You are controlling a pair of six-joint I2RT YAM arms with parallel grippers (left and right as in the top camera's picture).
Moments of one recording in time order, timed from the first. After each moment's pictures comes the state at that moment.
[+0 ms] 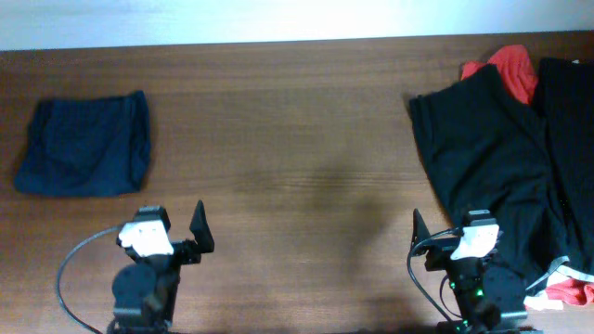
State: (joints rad) left arm -0.09 0.29 0.30 -0.26 -0.09 -0.16; right arm 0.04 0.08 0.25 -0.40 -0.04 0.03
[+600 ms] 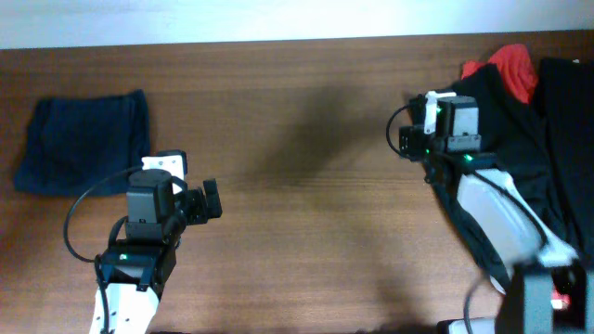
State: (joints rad) left arm -0.09 0.99 0.70 -0.46 -0.03 -0.16; right arm 0.03 1.57 0.98 -0.22 0.11 -0.04
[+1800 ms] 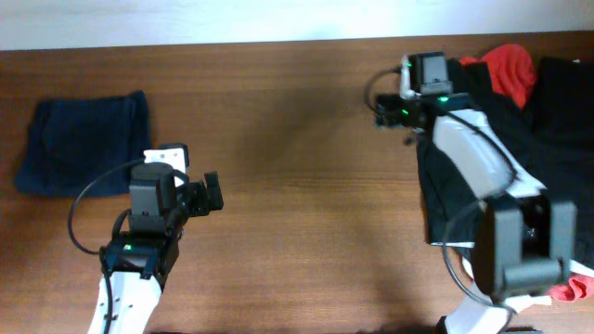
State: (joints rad) left arm -0.09 1.06 0.70 -0.37 -0.03 -0.16; right arm 0.06 1.83 1.43 -0.70 0.06 0.12
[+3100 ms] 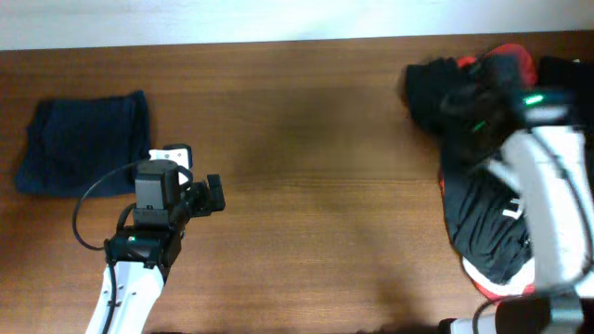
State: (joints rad) left arm -0.09 1.11 0.71 -0.38 -0.03 -0.16; right arm -0.05 1.59 1.70 -1.31 0.29 0.32
